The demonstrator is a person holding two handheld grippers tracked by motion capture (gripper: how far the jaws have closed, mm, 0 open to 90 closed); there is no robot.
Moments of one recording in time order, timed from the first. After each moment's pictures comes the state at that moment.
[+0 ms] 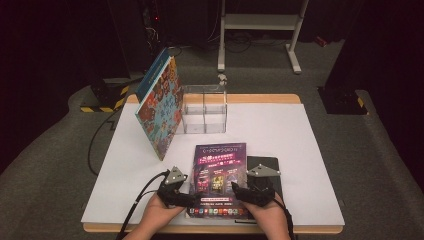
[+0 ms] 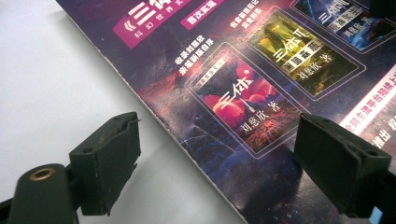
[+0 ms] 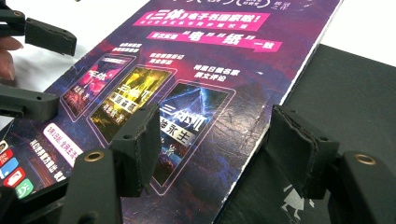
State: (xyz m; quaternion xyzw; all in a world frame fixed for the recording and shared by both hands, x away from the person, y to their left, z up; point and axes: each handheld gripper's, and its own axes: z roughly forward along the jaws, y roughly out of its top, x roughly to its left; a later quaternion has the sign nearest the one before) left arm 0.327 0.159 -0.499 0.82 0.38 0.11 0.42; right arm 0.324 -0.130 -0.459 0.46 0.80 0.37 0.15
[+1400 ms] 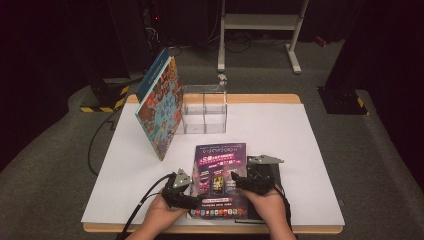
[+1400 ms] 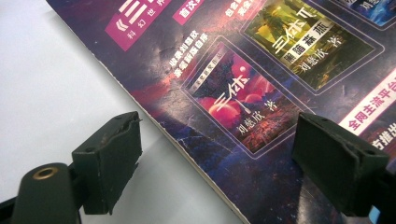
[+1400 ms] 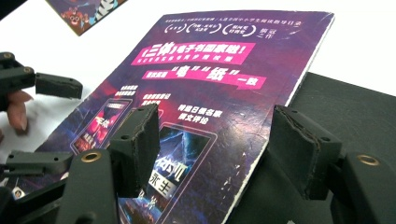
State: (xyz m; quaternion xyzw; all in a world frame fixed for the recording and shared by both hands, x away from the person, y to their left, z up) left arm 0.323 0.145 -0.503 0.84 0.36 0.14 0.38; right arm 0.353 -0.134 -0.453 0.48 0.78 0.39 0.11
